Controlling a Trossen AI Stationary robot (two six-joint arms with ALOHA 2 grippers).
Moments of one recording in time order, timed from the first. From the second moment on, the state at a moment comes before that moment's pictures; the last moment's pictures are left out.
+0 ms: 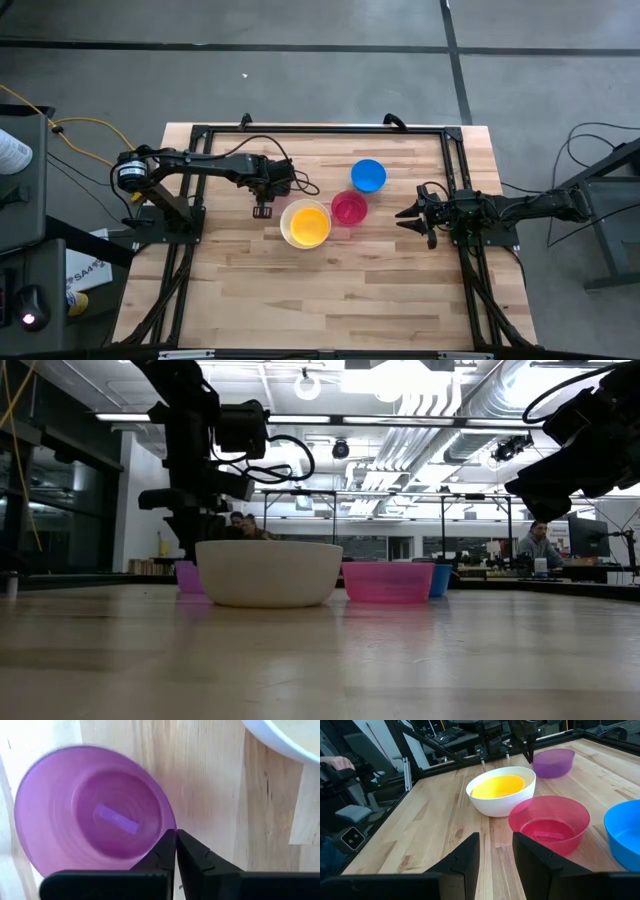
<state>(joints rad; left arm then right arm) 0.27 1.55 0.98 -0.76 -0.12 0.31 0.04 0.23 0.01 0.03 -0.03 0.26</state>
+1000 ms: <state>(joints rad) 0.27 1.55 0.98 -0.76 -0.06 0.31 0.04 0.23 0.01 0.03 -0.03 0.26</state>
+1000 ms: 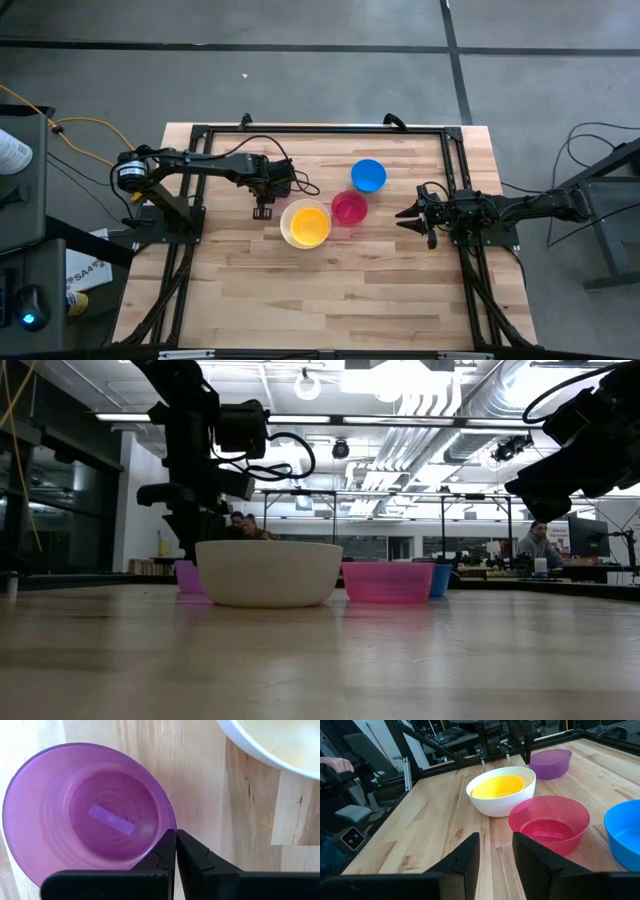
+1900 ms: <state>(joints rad) 0.27 1.51 0.98 -0.77 -0.10 0.36 0.04 0.23 0.01 0.03 -0.03 0.26</state>
